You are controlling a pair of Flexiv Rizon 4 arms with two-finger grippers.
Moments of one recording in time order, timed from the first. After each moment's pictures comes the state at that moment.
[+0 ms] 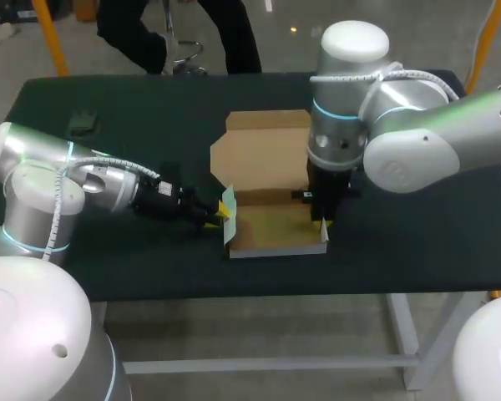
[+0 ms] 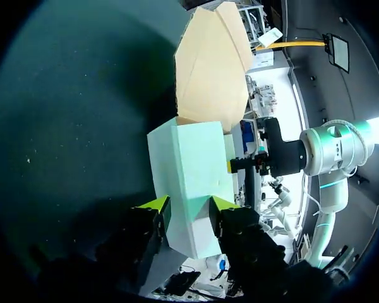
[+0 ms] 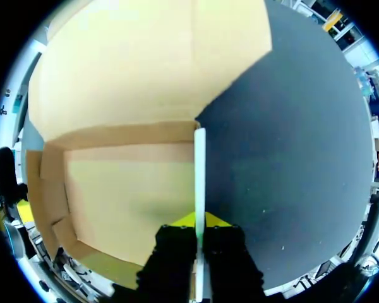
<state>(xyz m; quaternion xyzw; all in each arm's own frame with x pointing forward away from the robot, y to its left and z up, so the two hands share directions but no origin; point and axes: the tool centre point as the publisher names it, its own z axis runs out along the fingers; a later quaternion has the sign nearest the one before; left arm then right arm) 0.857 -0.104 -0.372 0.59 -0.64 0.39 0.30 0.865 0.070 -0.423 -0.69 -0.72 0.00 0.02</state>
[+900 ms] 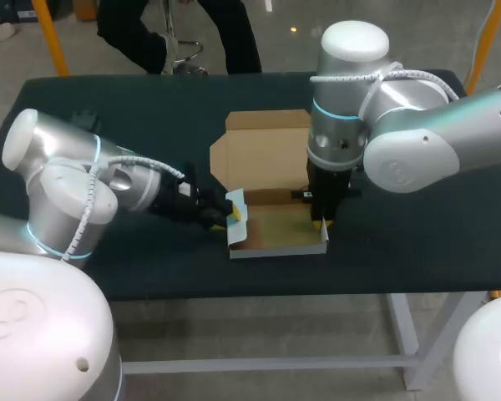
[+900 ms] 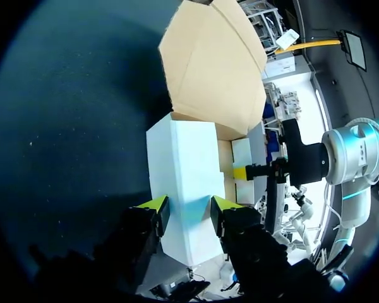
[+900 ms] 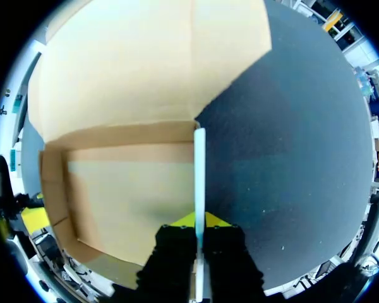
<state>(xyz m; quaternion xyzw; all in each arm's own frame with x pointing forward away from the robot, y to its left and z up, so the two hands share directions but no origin) 0.855 -0.121 -0.376 0.64 -0.65 0.35 0.22 0.865 0.070 -0.423 -0.69 -0.72 0.00 0.02</state>
